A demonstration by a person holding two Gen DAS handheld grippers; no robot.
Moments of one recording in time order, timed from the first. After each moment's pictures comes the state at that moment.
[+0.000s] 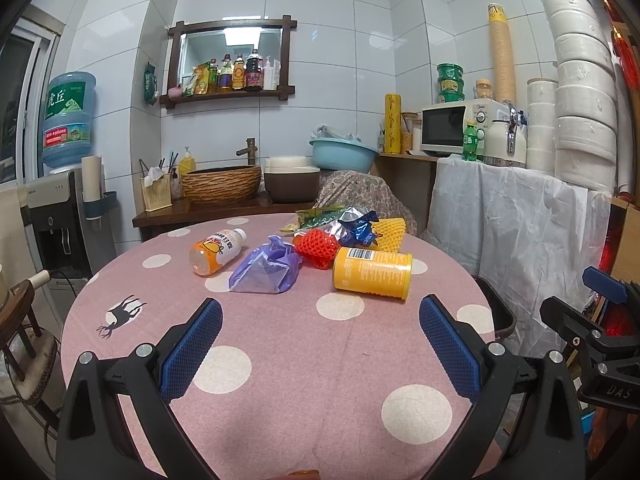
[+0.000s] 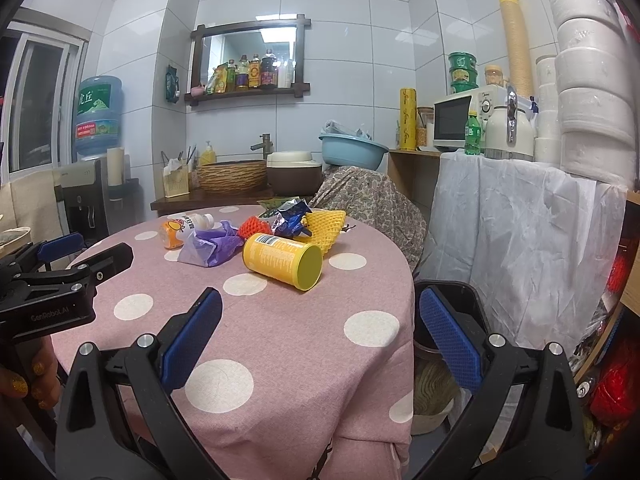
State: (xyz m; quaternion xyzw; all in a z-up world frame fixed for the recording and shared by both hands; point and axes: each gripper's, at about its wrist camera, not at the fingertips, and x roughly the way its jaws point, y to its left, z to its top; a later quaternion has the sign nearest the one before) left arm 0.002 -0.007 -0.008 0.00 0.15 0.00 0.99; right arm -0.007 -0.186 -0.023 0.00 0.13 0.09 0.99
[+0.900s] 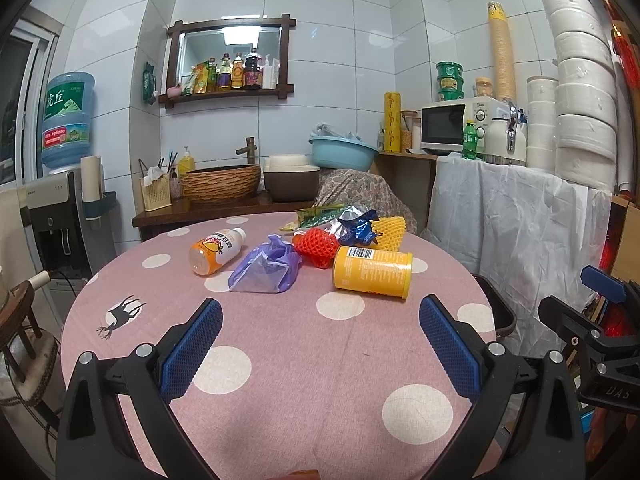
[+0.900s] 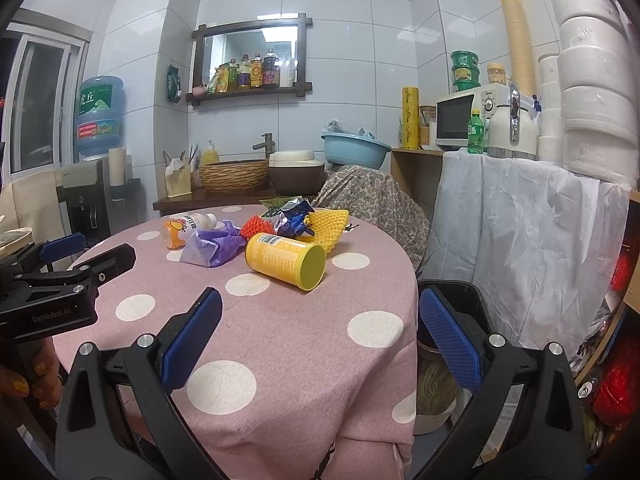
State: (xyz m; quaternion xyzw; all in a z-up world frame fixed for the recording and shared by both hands) left arm 0.003 -0.006 -0.011 0.00 0.16 0.00 0.99; right arm -0.006 -0.178 -0.020 0.00 0.14 0.09 0.99
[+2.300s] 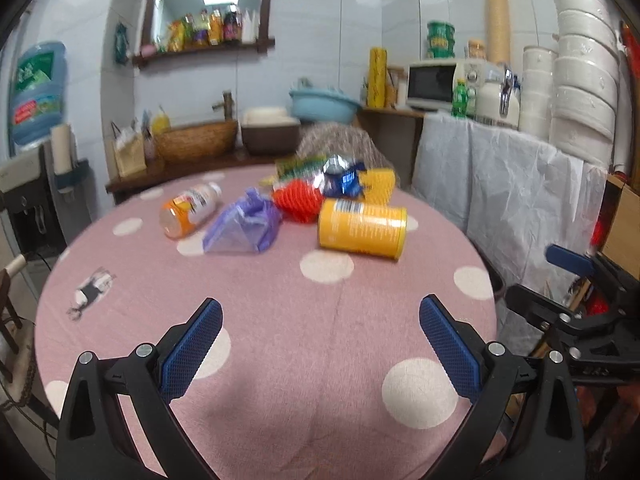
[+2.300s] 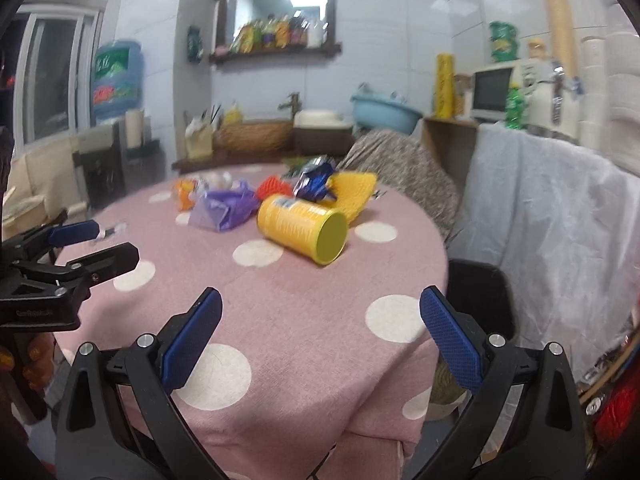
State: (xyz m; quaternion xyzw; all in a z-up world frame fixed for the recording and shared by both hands) left arm 0.045 0.009 -0.030 0.00 0.26 -0.05 0.96; right arm 0.054 -0.169 -0.037 -0.04 0.22 0.16 0.96
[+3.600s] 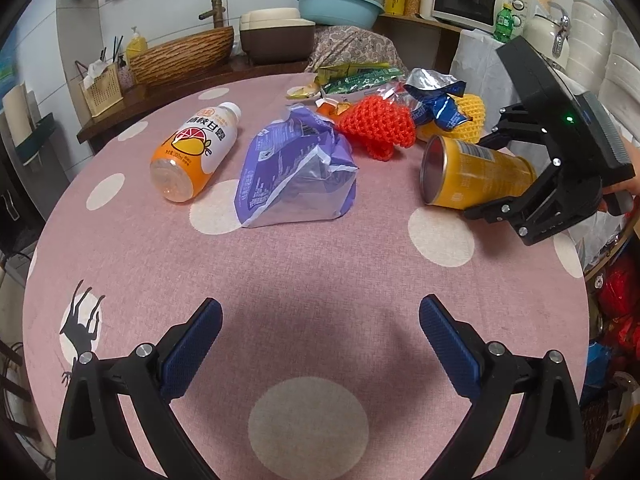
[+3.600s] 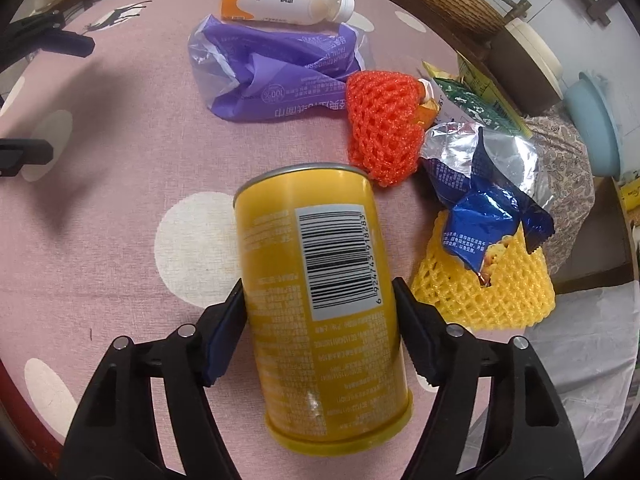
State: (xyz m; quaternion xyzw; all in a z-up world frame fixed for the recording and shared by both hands) left arm 0.173 0.103 -0.055 0.02 0.42 -0.07 0.90; right arm 0.299 -0.034 -0.074 -0.41 0.42 0.33 0.74
